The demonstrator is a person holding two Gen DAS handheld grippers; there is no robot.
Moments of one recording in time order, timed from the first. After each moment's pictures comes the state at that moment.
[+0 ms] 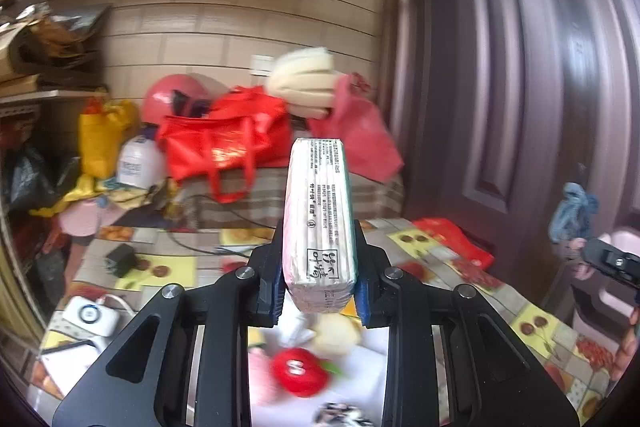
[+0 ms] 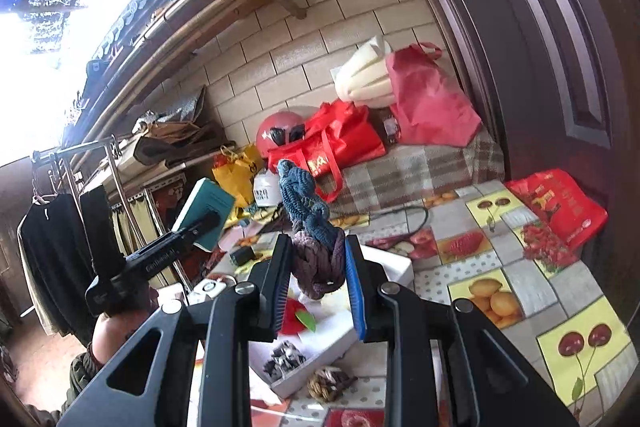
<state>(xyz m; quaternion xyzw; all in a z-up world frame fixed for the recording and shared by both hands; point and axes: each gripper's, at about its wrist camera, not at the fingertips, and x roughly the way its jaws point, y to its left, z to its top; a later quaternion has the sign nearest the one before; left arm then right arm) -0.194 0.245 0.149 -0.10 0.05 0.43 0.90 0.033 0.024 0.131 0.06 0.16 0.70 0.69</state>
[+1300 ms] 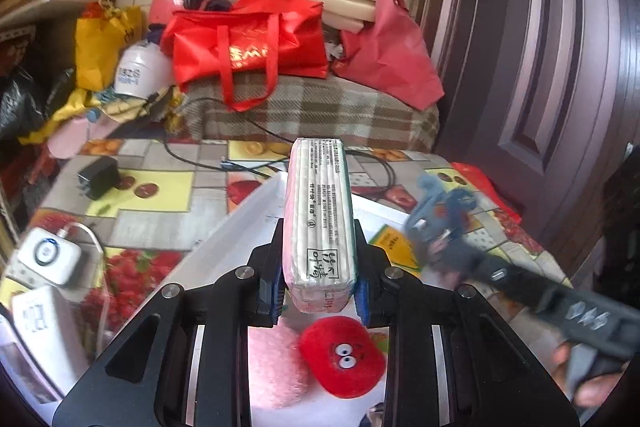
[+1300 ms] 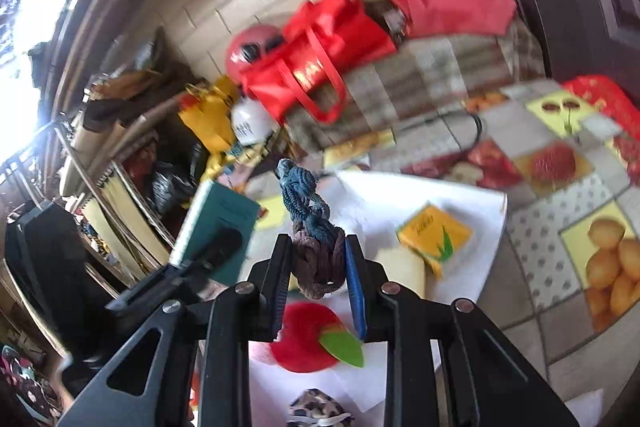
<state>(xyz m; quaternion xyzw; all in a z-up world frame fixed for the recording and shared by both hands) -0.150 0.332 0.054 -0.20 0.15 0.41 0.88 0.012 0.215 0.046 0.00 0.33 0.67 0.67</state>
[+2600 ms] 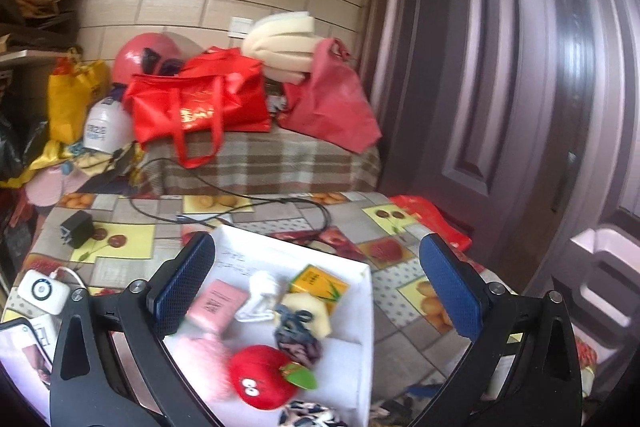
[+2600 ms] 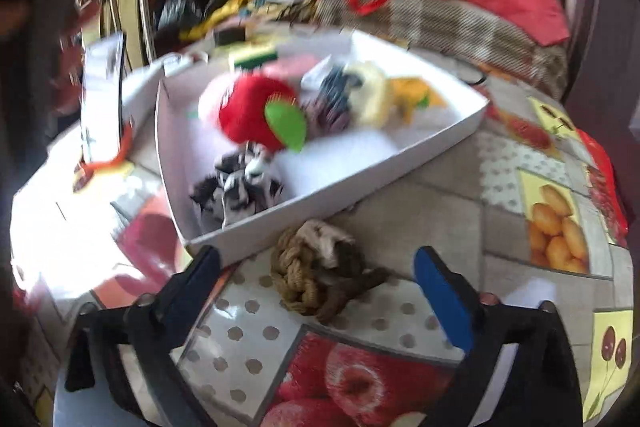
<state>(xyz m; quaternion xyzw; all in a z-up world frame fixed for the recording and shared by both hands) -0.145 0.258 0.118 -0.14 0.09 0.36 0.92 -0.029 0.151 -0.030 -0.32 0.24 0.68 0.62</state>
